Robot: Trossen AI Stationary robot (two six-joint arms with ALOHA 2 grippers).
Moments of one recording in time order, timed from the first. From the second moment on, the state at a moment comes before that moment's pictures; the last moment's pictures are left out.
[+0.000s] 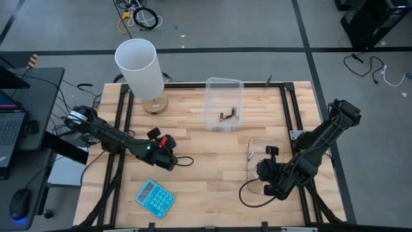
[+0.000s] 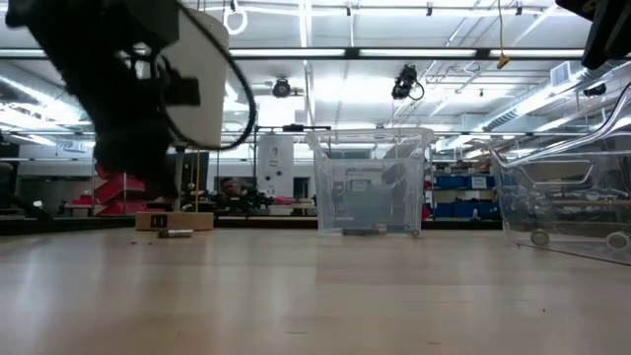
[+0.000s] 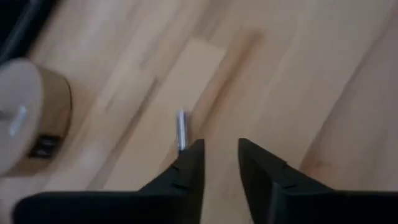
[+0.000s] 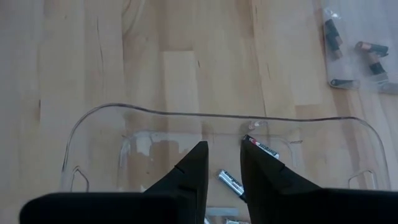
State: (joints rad) left arm -0.37 1.49 0.77 -0.69 -0.67 -0.80; right arm 0.79 1.40 1.13 -1.07 0.48 0.81
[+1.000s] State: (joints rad) left arm -0.37 1.48 0.36 0.01 -0.73 -0.69; right arm 0.79 1.41 1.13 -1.05 0.48 0.81
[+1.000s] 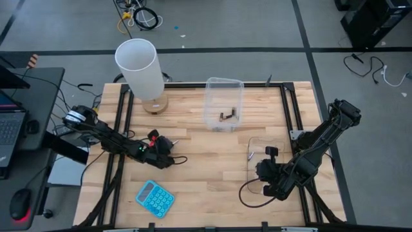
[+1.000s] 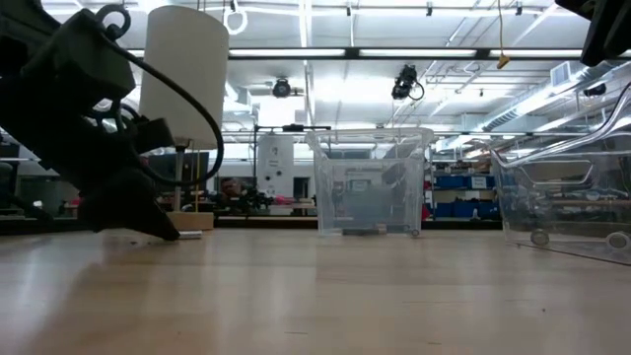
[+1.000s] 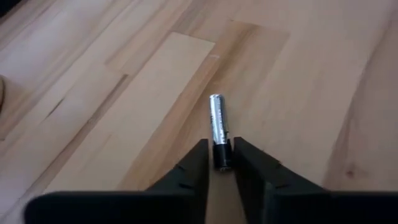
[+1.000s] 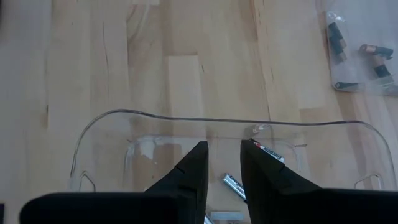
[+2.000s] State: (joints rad) left arm -0.42 1.49 0.51 0.10 -0.72 -0.37; right arm 0.83 1.41 1.13 -0.99 0.52 0.82
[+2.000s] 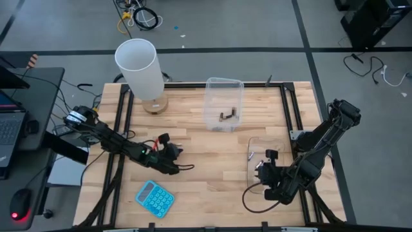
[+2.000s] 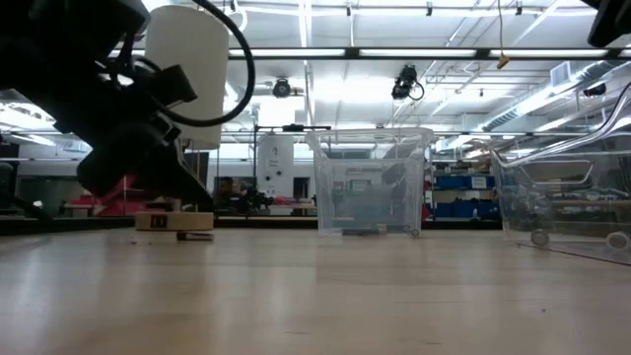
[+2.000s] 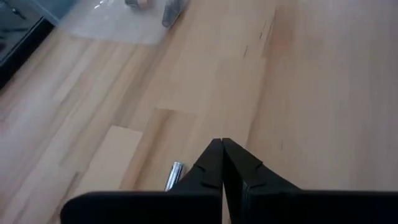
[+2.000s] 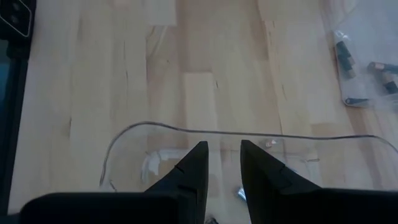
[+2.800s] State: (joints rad) left arm -0.30 1.48 0.41 0.03 -0.69 -0.26; right arm 0.83 1.41 1.13 -0.96 0.55 0.81
